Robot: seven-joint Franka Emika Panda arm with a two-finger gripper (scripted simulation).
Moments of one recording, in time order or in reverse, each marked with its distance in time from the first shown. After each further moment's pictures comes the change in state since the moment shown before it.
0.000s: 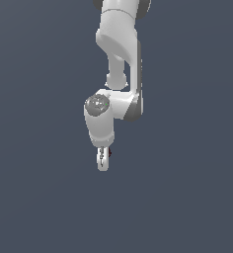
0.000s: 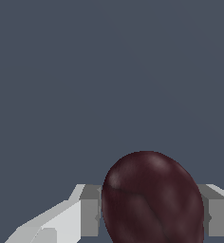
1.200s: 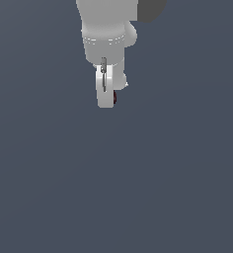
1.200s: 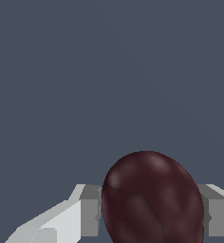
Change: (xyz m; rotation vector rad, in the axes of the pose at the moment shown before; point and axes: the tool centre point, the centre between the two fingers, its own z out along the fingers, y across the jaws) arm -0.028 0.045 -0.275 0.002 0.002 0.003
